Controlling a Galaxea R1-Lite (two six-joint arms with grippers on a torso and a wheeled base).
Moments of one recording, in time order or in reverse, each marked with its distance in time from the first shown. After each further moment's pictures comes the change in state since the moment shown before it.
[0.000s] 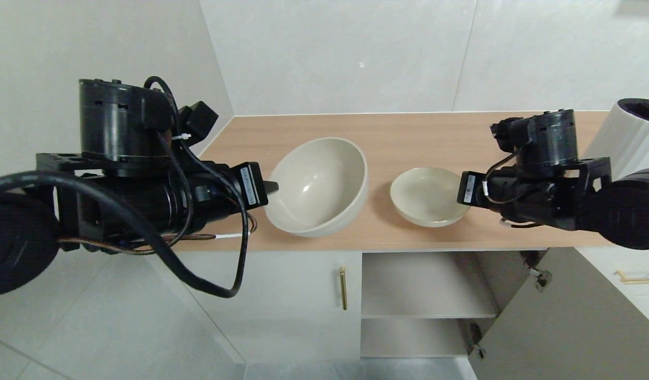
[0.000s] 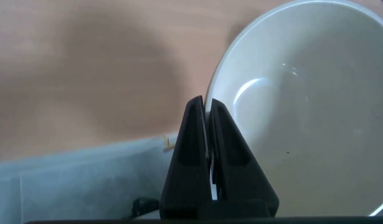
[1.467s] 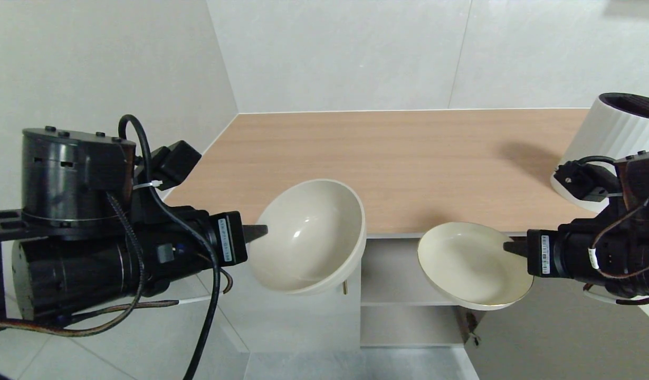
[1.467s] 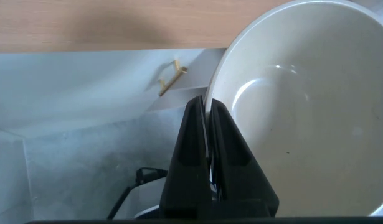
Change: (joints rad) left arm -0.050 -0.148 0.213 0.001 -0.003 0.000; right arm 0.029 -0.359 0.332 0.183 0.150 -0.026
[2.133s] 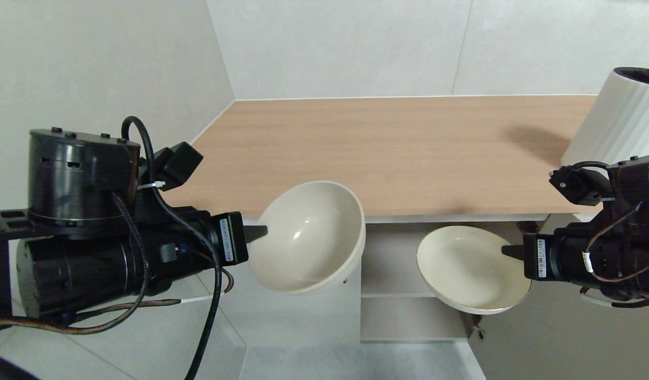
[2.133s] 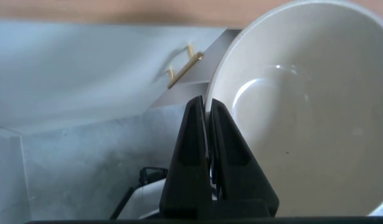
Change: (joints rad) left arm 0.000 0.008 -0.001 0.000 0.000 0.000; right arm -0.001 0.014 0.014 -0.016 0.000 -0.003
